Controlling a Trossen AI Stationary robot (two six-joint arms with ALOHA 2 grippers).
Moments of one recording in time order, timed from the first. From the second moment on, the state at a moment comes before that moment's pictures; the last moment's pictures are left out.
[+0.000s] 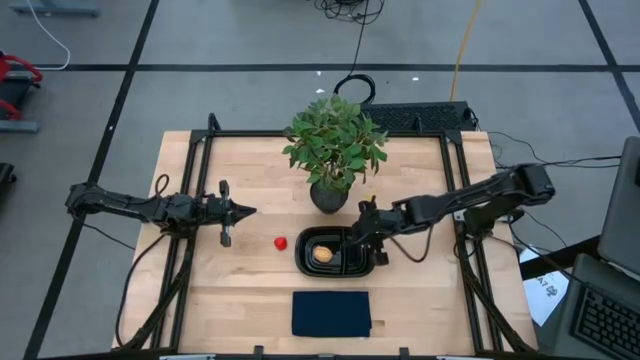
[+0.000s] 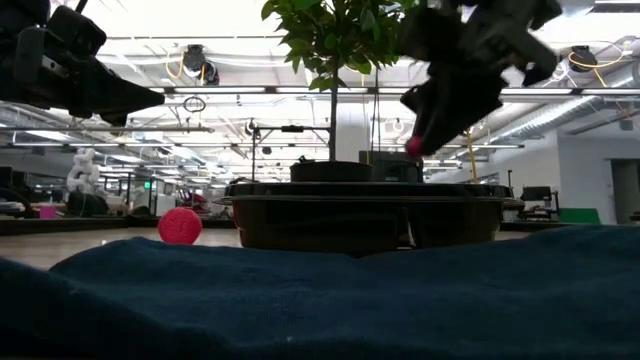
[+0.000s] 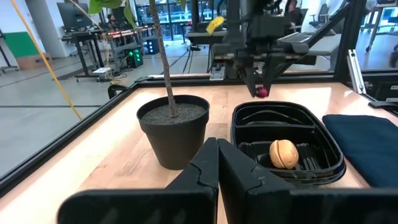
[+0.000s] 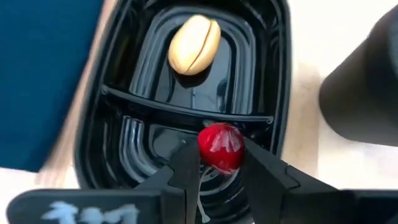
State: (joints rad) left arm -0.16 0.25 0.03 0.15 -0.26 0.05; right arm 0.16 1.50 0.91 -0.39 0.02 -0.02
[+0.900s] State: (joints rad) left arm -0.16 0.25 0.03 0.15 -0.26 0.05; right arm 0.17 1.70 0.92 -0.30 -0.01 -0.02
